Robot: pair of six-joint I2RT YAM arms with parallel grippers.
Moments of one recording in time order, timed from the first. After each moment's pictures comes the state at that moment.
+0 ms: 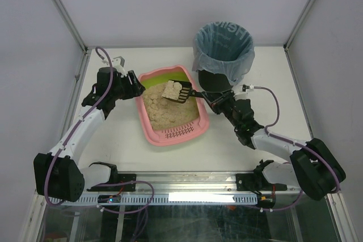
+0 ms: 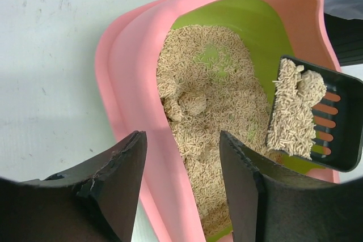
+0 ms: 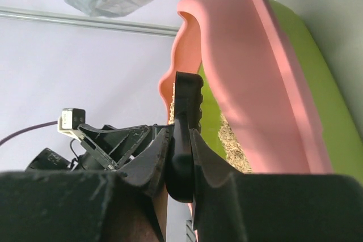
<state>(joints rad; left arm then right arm) -0.20 1.20 0.92 -0.29 0.16 -0.41 0.59 1.21 0.41 0.68 0.08 1.36</state>
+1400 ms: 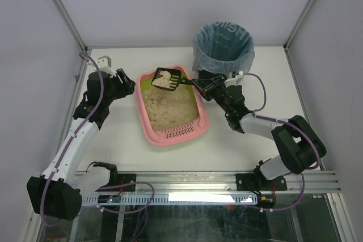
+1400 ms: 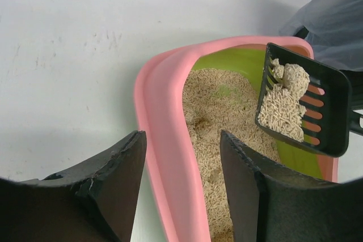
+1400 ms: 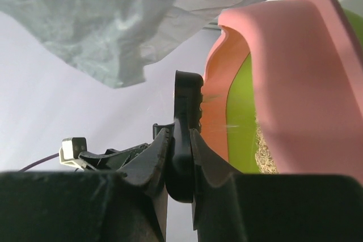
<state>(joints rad) -0.19 1.02 0.88 -0.26 0.00 -0.43 0.56 1.48 0.61 0.84 -0.04 1.42</state>
